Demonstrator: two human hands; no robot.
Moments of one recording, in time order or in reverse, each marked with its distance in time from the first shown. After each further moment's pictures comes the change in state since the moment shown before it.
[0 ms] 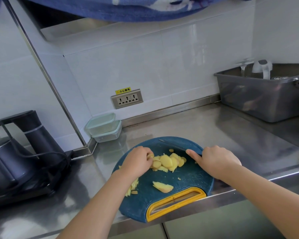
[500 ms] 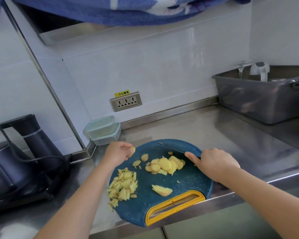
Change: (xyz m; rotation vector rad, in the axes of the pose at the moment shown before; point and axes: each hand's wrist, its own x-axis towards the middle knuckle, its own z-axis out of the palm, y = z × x) left_hand 0.016 -0.045 -0.035 -0.545 0.093 -0.345; right_hand 0.001 0.000 0.001 0.015 0.004 -0.006
